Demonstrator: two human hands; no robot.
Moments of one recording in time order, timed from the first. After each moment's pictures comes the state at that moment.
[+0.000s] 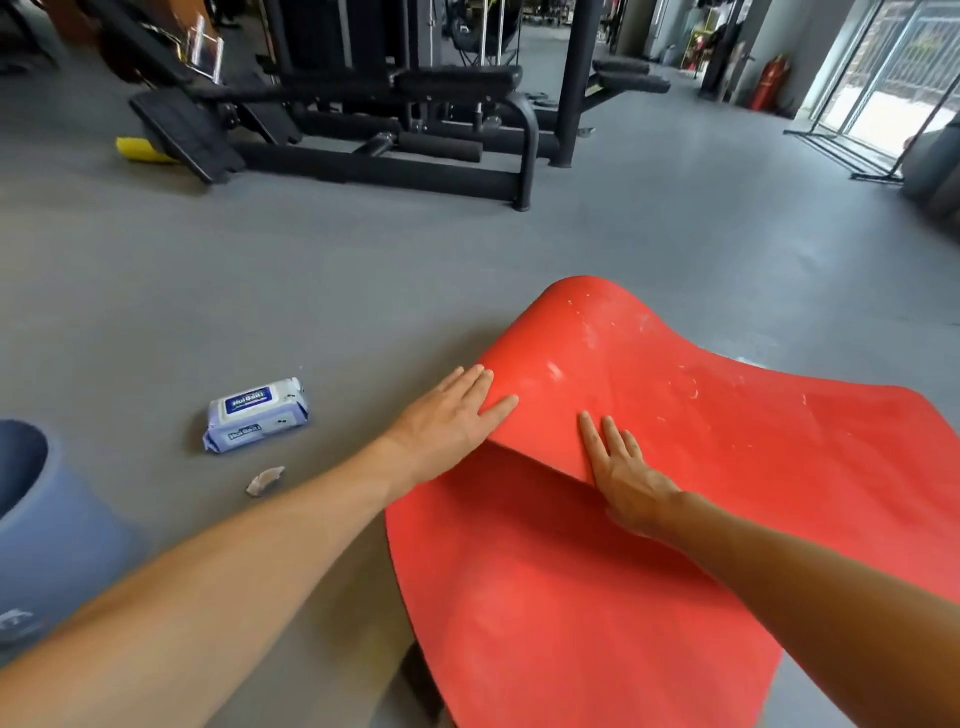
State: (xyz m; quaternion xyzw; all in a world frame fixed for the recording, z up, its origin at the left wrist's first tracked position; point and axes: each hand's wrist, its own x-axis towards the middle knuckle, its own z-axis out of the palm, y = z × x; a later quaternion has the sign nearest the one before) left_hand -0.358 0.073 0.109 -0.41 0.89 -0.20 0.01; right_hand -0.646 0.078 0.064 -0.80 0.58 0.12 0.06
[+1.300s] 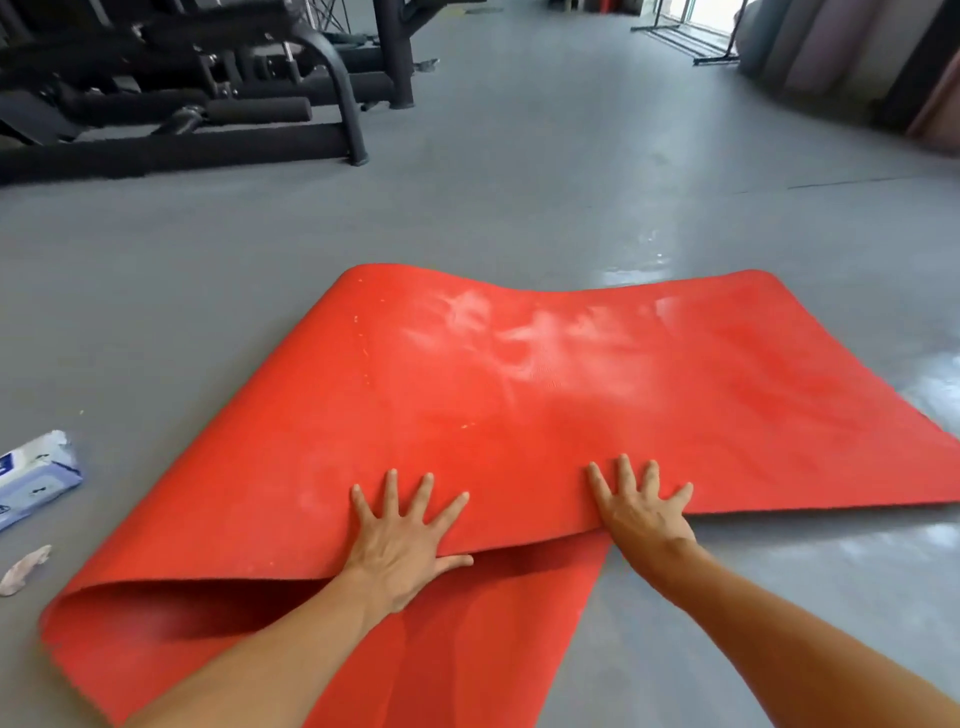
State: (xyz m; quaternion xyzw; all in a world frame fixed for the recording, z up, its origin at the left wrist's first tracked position) left_hand -0.581 0.111 -0.055 -0.50 0.84 0.04 0.23; right_hand -0.881 0.156 -0.060 -0.65 0.70 0.28 0.01
